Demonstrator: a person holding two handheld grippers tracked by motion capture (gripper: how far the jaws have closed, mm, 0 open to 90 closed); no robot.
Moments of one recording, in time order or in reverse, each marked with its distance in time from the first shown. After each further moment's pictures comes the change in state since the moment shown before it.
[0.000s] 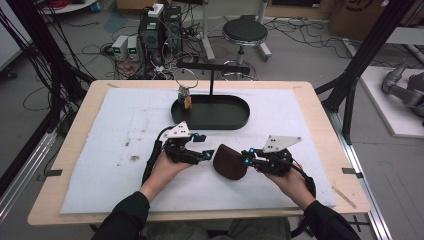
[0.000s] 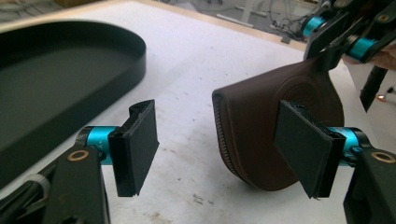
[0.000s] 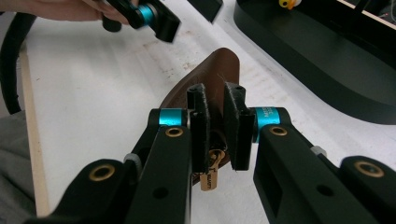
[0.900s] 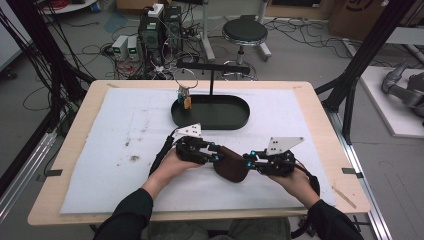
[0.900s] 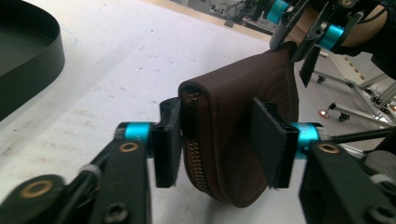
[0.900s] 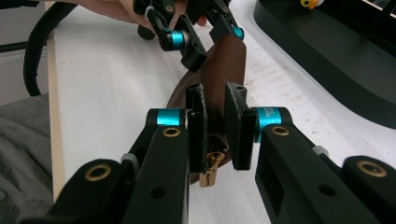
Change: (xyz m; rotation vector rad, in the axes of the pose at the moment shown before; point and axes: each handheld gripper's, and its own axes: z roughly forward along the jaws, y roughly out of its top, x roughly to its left) left arm 0.008 0.002 0.027 0.052 -0.250 0.005; right arm -0.006 -0.006 -0.004 -0.001 0.081 -0.047
